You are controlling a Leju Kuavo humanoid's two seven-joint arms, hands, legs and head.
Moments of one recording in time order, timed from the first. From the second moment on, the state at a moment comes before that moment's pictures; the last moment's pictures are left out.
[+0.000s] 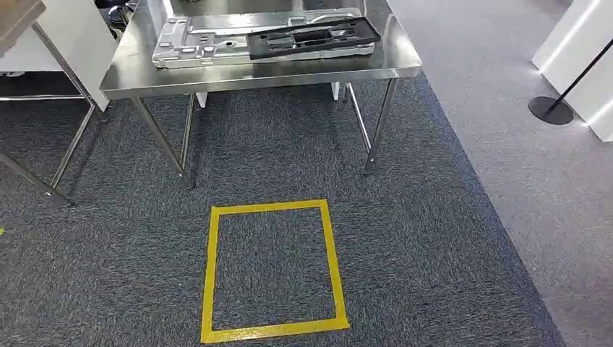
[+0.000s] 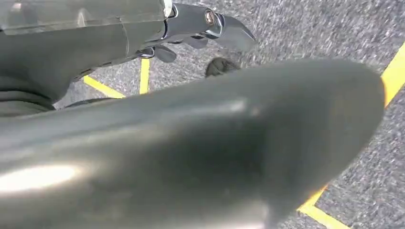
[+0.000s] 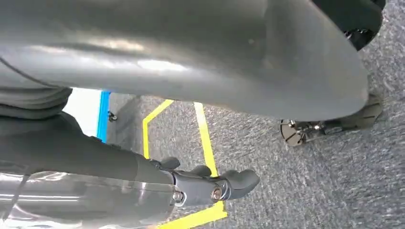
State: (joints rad) left arm -0.12 -0.18 1.06 -0.21 -0.75 0.14 -0.17; right arm -0.05 0.14 -0.46 -0.20 0.20 -0.13 0.06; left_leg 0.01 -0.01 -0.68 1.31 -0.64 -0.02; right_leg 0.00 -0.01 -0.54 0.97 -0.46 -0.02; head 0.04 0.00
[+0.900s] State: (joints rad) left arm -0.13 -0.18 1.06 -0.21 -0.75 0.14 -0.17; right arm -0.06 0.15 -0.49 -0.20 0.16 -0.11 0.11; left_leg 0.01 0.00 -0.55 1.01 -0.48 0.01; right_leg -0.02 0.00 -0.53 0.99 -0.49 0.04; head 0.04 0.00
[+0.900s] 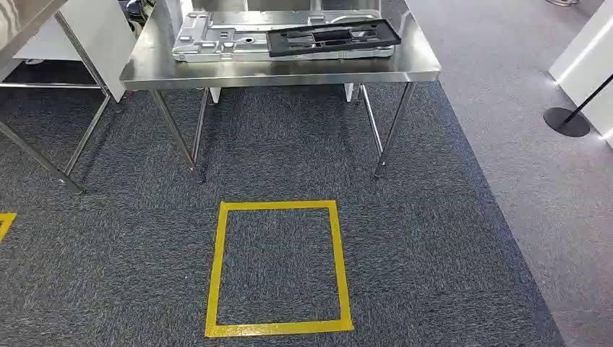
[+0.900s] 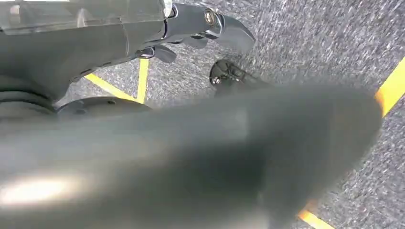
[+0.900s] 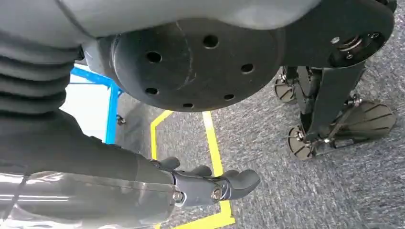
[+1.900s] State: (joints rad) left arm -0.09 -0.17 0.91 -0.22 -0.66 0.16 -0.12; right arm -0.05 0.13 -0.46 -0.21 0.13 -0.08 0.09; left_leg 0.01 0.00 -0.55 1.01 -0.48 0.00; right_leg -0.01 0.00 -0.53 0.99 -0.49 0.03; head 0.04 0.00
